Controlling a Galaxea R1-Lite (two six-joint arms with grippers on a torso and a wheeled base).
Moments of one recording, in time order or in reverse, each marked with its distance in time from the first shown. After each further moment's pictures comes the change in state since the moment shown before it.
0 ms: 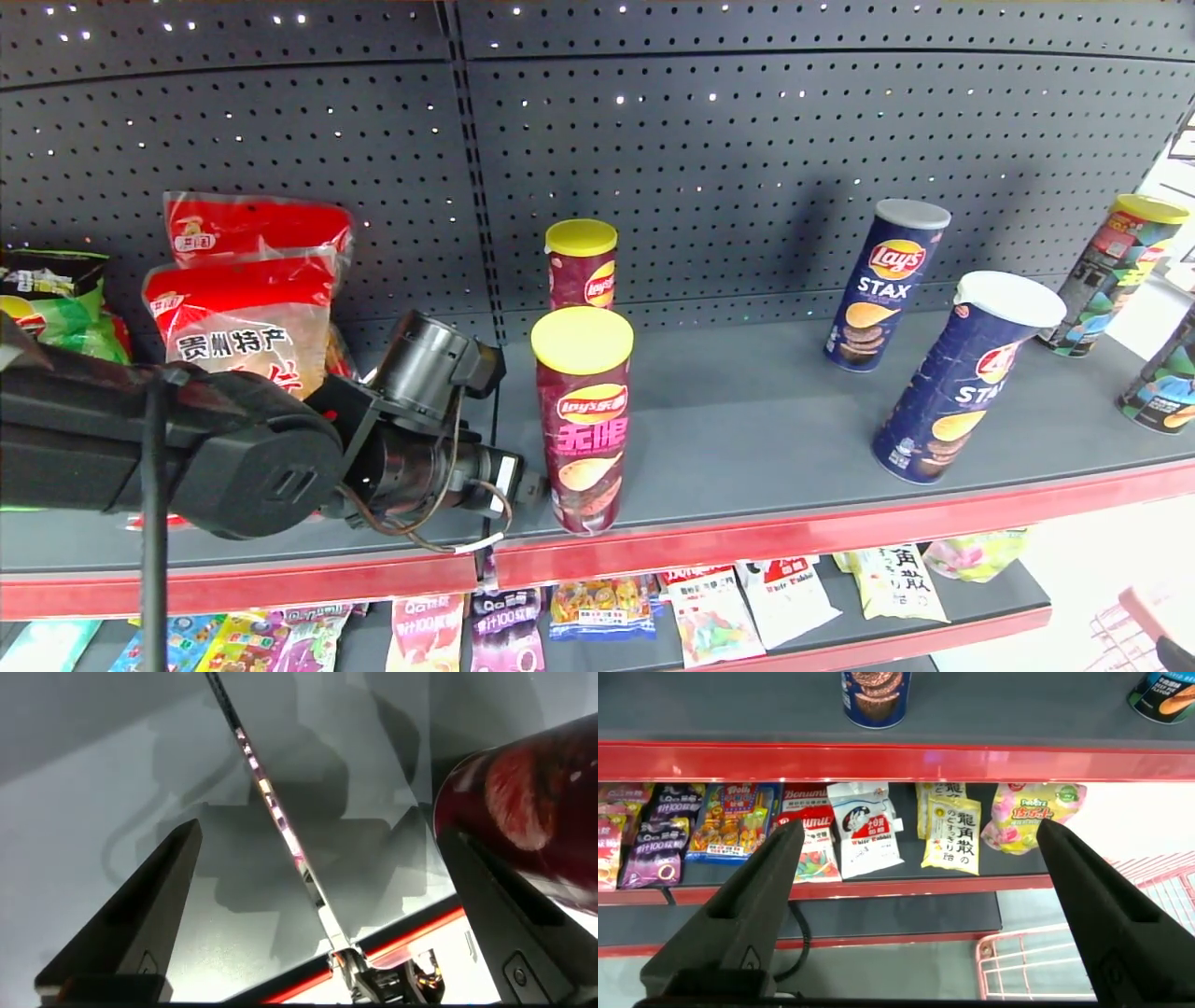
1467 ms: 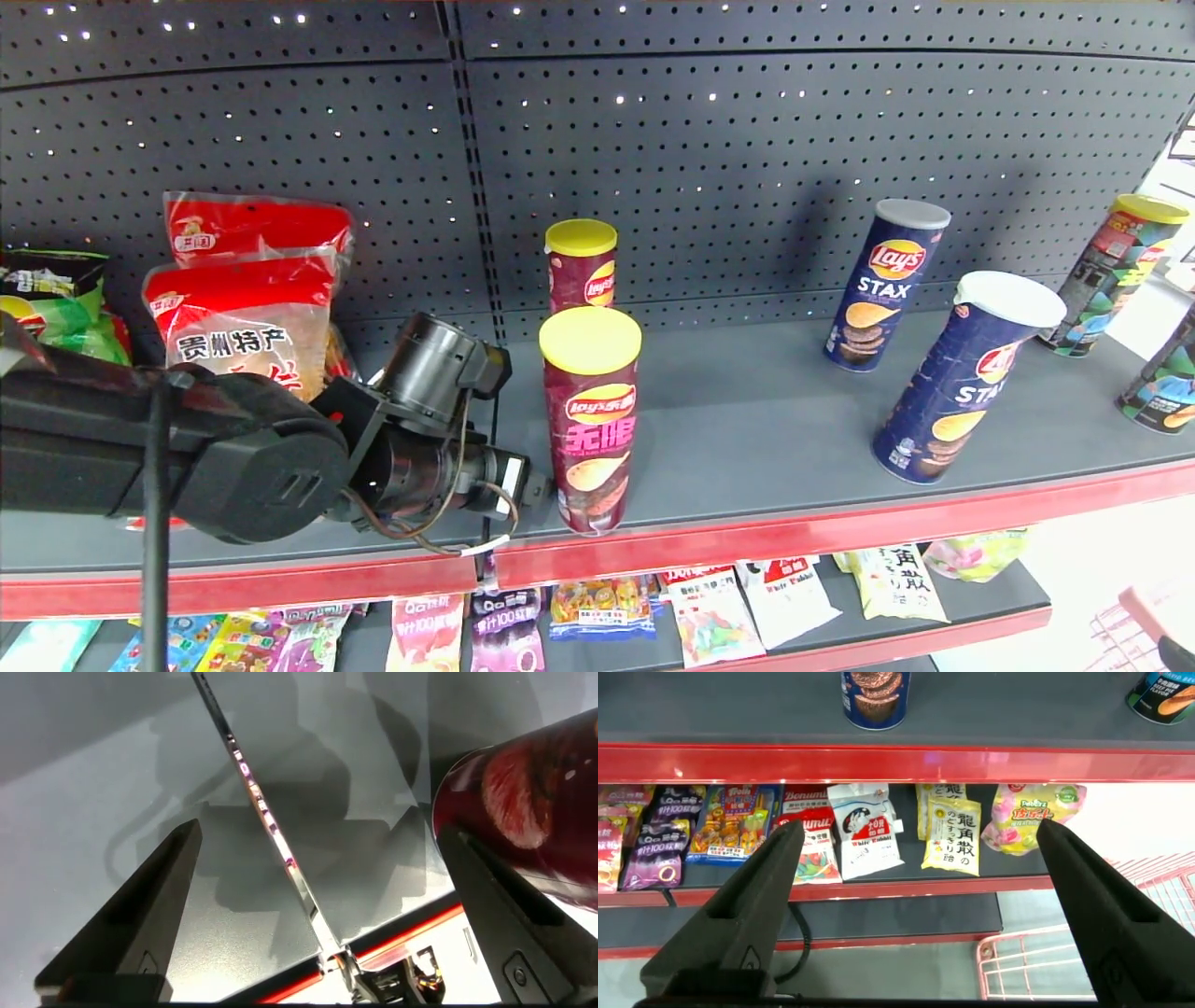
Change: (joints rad) left arm -0.018 0.001 -0.002 -0.005 0.014 -0.006; right arm 0.000 -0.005 0.000 0.000 0.000 0.001
